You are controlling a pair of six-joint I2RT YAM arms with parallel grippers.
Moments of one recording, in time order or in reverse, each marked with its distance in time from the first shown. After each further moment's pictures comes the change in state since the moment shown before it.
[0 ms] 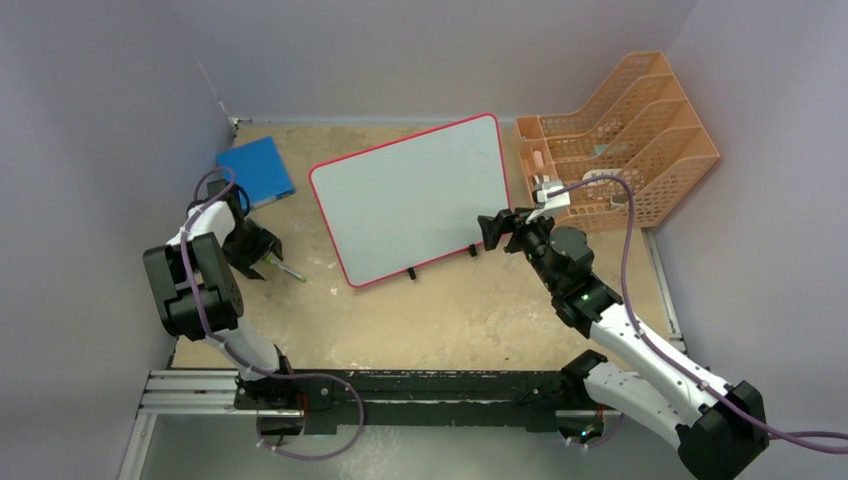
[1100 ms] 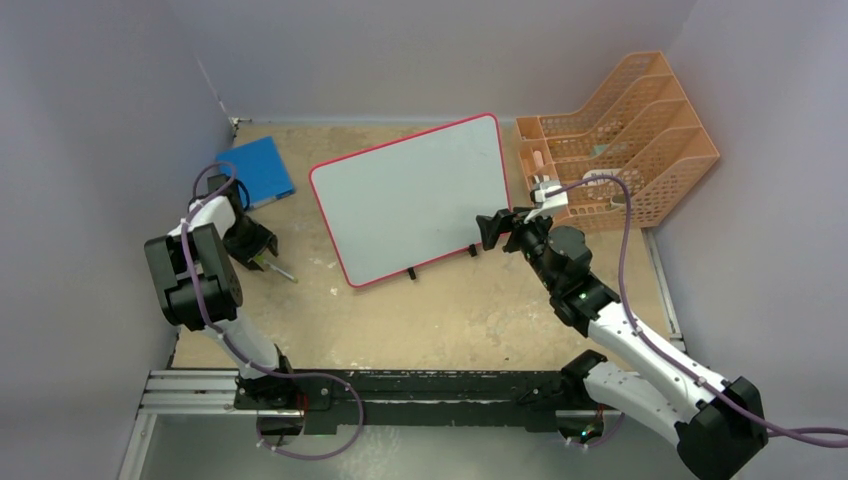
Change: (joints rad) left arm 0.000 0.088 0.048 0.059 -0.053 -0.002; right arm 0.000 0.015 -0.011 0.031 -0.008 -0.005
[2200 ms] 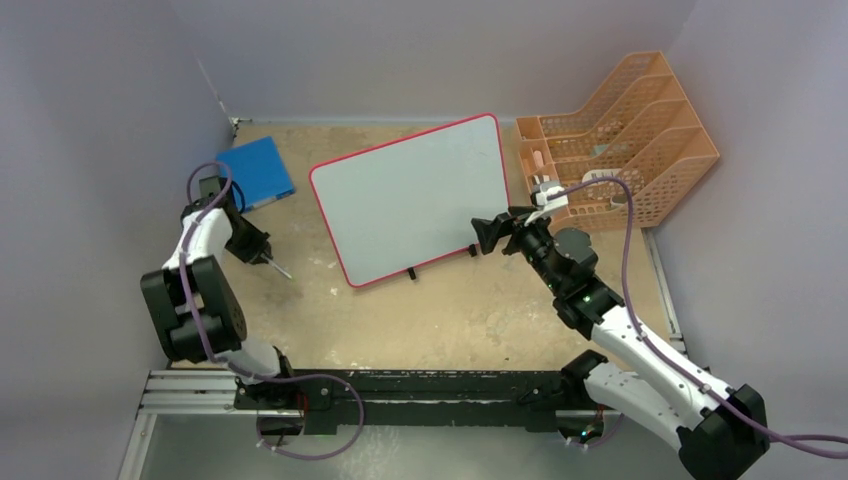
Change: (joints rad) left arm 0.000 -0.155 -0.082 -0.007 0.035 0.045; right arm 0.000 -0.029 0.000 0.002 -0.081 -0.004
